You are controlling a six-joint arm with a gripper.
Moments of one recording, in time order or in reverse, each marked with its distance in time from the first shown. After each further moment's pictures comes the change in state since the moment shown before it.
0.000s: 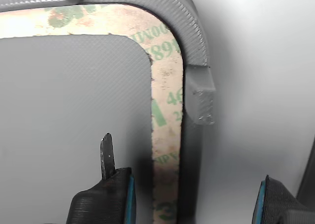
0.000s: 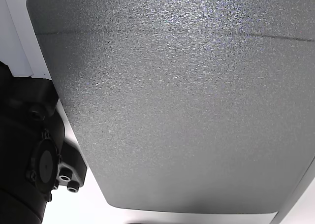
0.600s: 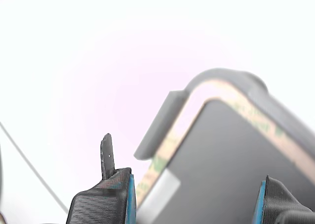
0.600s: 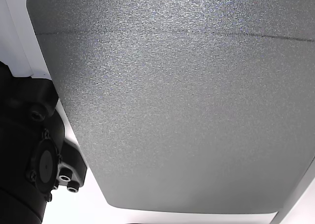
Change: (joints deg) arm -1.8 21.4 16.2 -26.3 20.5 -40.2
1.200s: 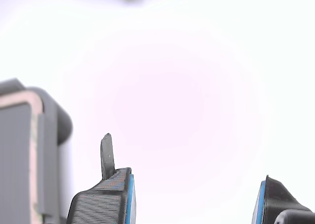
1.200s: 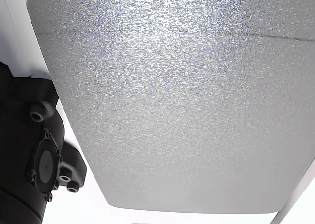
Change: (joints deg) arm -30.5 53.8 49.2 -13.2 -23.3 -70.1
